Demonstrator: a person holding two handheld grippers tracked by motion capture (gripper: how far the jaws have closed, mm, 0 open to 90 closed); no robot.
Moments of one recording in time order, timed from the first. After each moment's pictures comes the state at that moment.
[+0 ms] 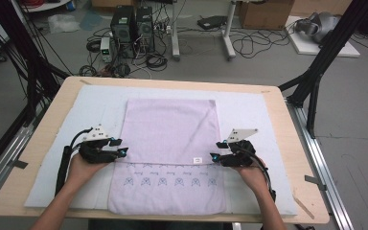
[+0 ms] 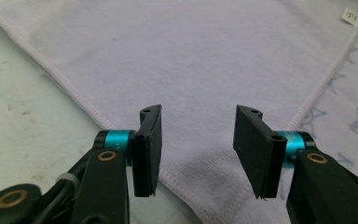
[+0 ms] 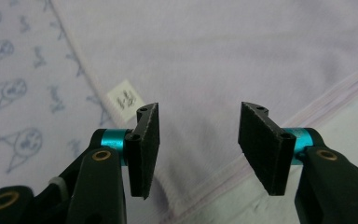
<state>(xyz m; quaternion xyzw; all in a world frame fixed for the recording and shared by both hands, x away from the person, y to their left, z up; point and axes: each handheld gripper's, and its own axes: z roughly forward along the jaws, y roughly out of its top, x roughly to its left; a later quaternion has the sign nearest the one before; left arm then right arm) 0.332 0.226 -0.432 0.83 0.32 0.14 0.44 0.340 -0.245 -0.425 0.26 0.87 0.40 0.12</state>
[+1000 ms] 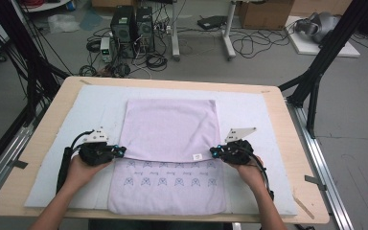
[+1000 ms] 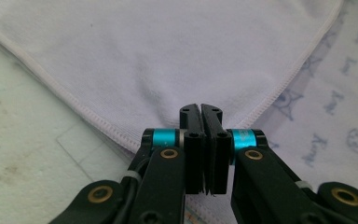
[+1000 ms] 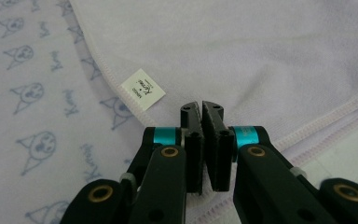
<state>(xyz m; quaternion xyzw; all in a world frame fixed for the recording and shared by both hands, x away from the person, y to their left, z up) 0.329 0.227 -0.425 0.84 0.31 0.12 0.44 0.346 -0.243 -0.426 0.25 0.87 0.42 0.09</state>
